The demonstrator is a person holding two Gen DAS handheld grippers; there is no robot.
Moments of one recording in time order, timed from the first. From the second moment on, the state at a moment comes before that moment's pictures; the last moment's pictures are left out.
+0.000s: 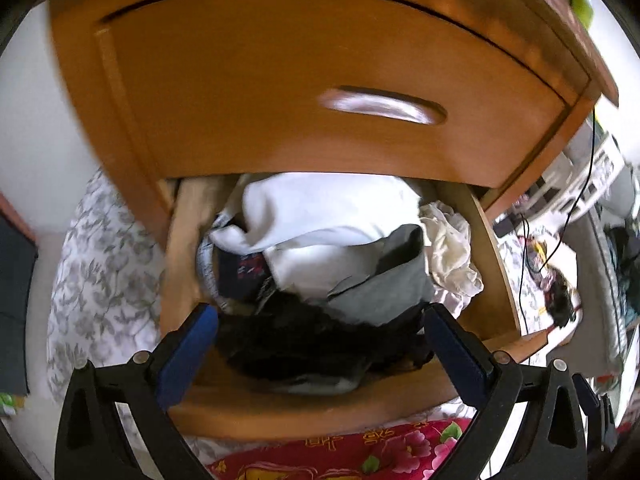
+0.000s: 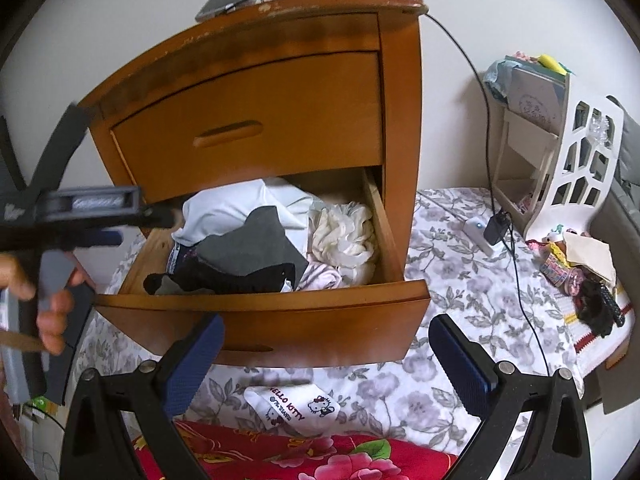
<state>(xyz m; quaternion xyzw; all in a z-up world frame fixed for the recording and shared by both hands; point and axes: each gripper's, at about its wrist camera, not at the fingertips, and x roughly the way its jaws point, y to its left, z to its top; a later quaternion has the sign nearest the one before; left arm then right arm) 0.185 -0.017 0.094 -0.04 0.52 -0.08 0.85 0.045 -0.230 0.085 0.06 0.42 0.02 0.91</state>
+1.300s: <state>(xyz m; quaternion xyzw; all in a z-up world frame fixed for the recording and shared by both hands) 0.230 -0.080 0.032 0.01 0.58 -0.14 0.81 0.065 -0.247 0.040 0.08 0.46 0.01 0.88</state>
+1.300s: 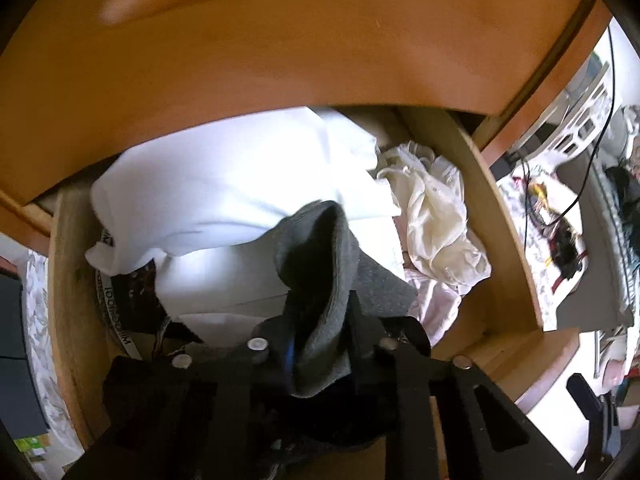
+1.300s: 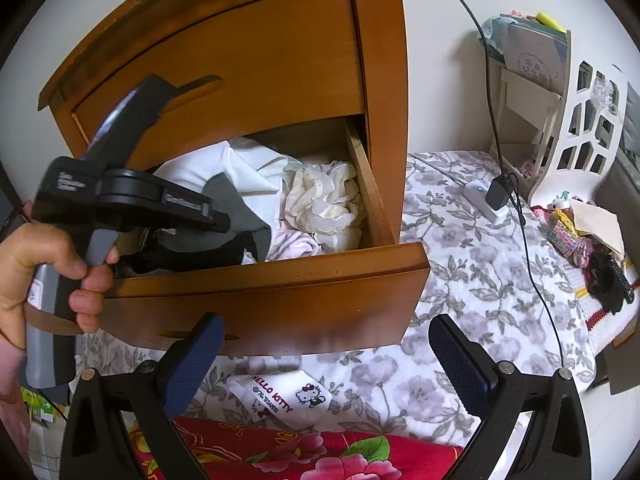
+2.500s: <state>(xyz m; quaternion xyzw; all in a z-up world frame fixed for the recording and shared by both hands) 0.166 0.032 0.140 -0.07 0.41 -0.06 0.91 0.045 -0.235 0.060 0.07 0.44 0.01 0.89</state>
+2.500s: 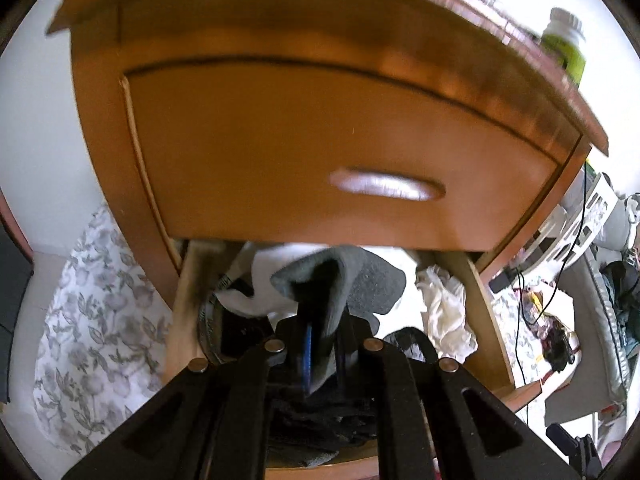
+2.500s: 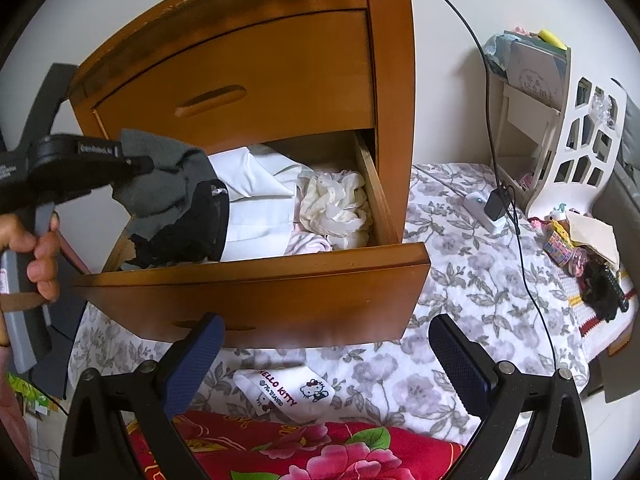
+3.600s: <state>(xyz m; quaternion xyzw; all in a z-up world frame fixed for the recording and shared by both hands) 0.064 0.028 0.312 -0.08 0.20 -0.07 0.97 0.015 -0.227 0.091 0.06 0.41 0.02 0.91</state>
